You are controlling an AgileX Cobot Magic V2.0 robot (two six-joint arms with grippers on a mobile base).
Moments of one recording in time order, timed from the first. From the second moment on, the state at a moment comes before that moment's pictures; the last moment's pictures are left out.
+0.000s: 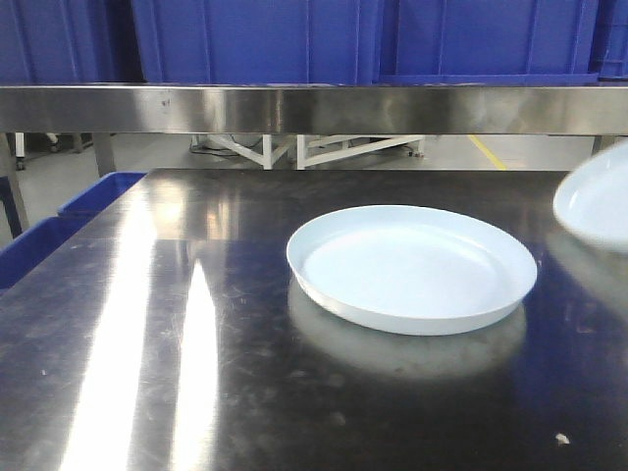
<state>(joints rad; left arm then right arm) -0.16 0.49 -0.45 0.00 0.49 -0.13 -0.28 1.39 -0.94 -0.10 0.36 0.20</state>
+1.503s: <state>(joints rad) -0.16 0.49 -0.45 0.00 0.49 -0.13 0.28 1.51 -1.01 -0.03 0.46 0.20</state>
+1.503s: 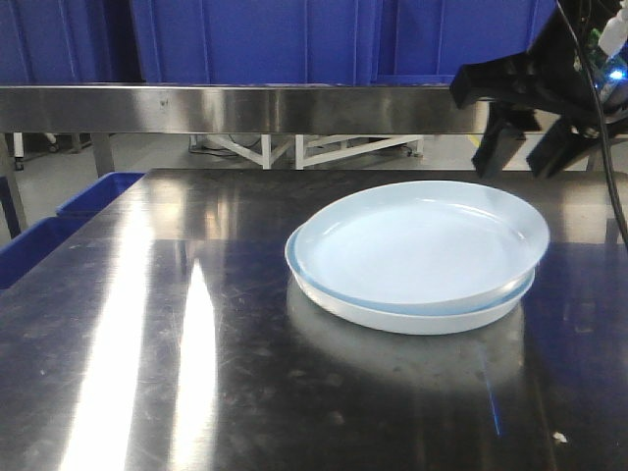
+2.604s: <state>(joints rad) -0.16 0.49 -0.45 0.00 0.49 -0.13 0.28 1.67 -1.01 -0.01 0.52 0.20</state>
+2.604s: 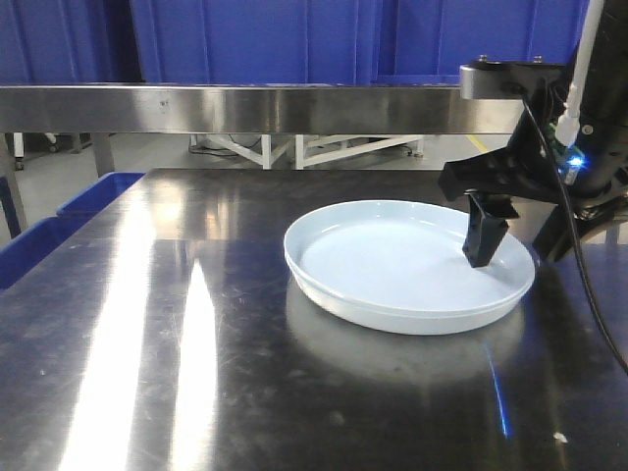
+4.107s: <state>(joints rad) -0.16 0.49 -0.45 0.00 0.49 -0.13 0.01 0.49 -0.58 -0.02 0.46 0.19</state>
